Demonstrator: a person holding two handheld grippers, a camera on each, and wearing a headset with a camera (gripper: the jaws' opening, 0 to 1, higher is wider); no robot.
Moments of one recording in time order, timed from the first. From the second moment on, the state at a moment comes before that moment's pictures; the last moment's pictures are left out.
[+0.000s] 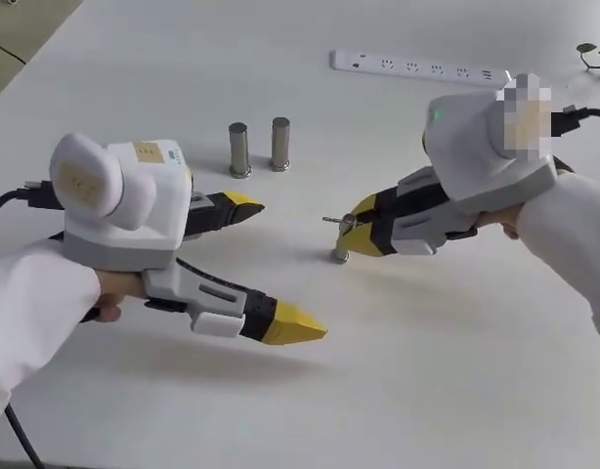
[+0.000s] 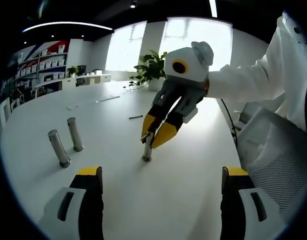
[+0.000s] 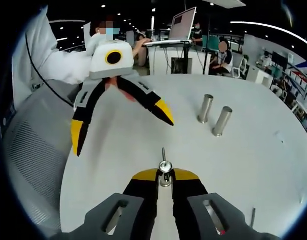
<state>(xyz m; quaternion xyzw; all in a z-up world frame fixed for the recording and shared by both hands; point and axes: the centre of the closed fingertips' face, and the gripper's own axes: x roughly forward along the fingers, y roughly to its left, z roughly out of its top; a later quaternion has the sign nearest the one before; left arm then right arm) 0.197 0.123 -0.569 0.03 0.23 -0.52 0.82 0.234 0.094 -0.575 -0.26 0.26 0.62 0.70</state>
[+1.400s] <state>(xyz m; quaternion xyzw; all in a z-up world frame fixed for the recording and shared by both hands) 0.190 0.138 -0.550 0.02 0.23 -0.50 0.84 0.208 0.041 -0.515 -0.13 0.21 0.57 0.78</state>
